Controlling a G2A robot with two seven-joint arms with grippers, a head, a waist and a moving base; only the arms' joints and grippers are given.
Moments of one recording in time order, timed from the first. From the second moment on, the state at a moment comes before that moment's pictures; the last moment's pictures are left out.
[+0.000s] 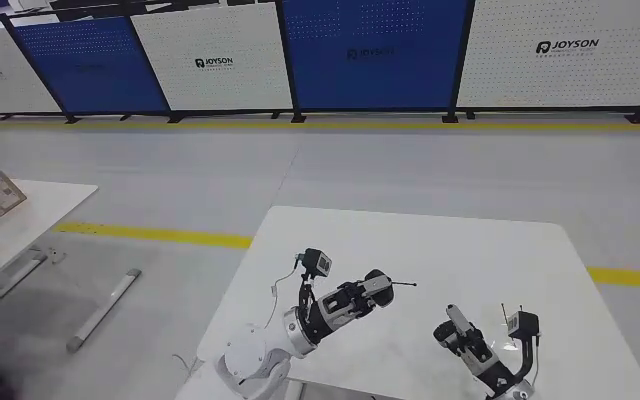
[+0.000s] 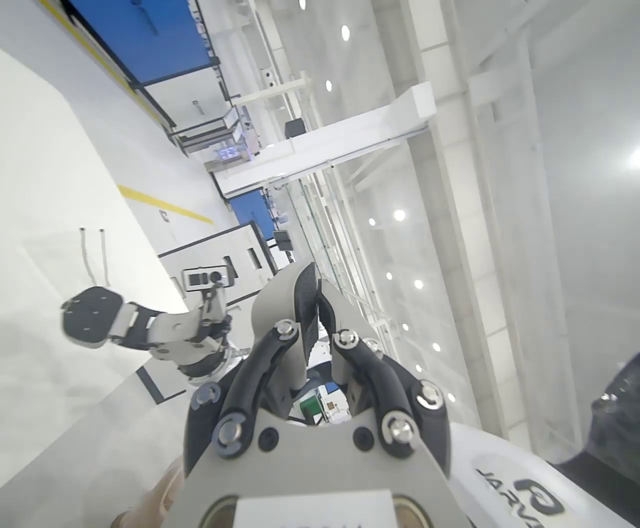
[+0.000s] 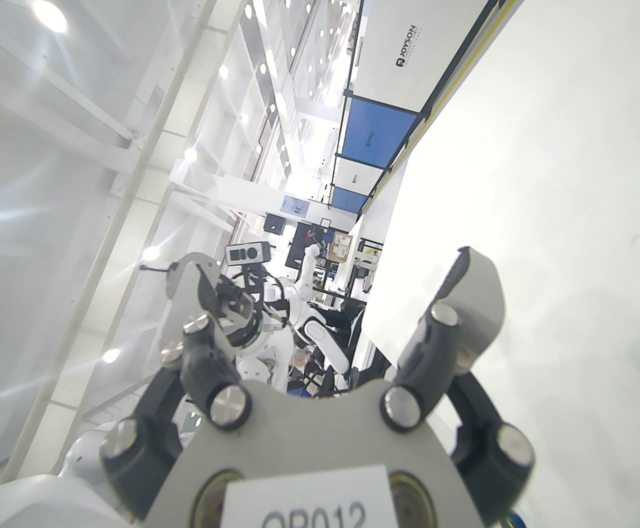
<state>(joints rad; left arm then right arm) 1.58 -1.13 -1.19 -2.02 -0.46 -0.23 -0.47 -1.77 -1.16 1.35 -1.86 0.17 -0.23 0.38</state>
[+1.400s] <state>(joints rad) 1.57 -1.12 -1.17 -2.04 -0.29 -0.16 -0.43 -1.77 -1.16 1.35 -1.86 0.17 -0.23 0.38</state>
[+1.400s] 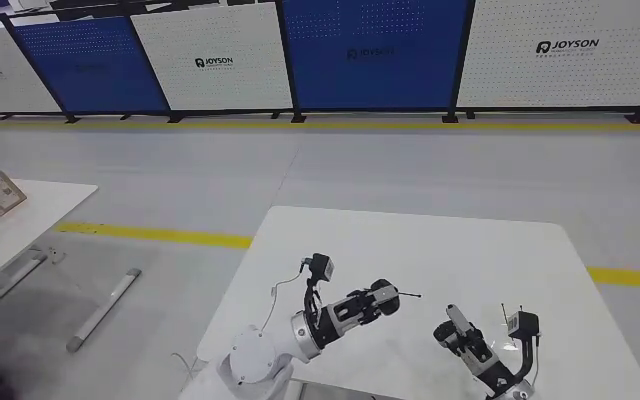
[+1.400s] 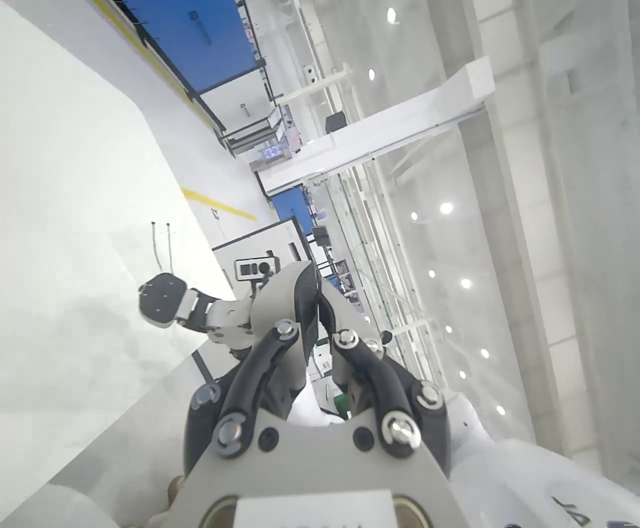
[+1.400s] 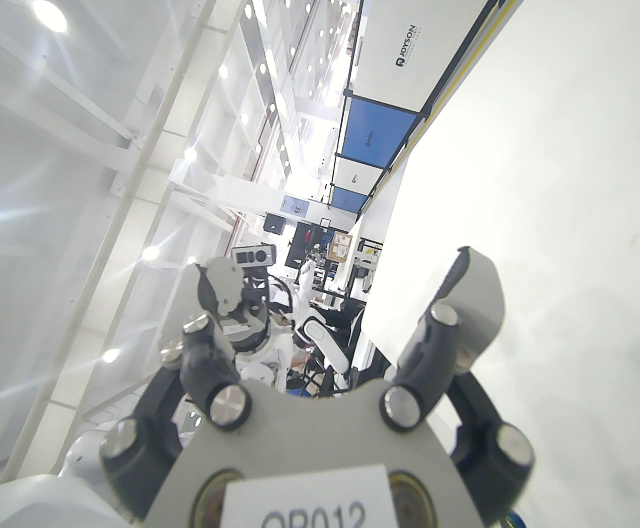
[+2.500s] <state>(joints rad) 1.58 -1.12 -1.10 -1.88 -0.31 -0.13 -0.40 -1.77 -1.16 1.35 -1.86 0.17 -0.23 0.38</state>
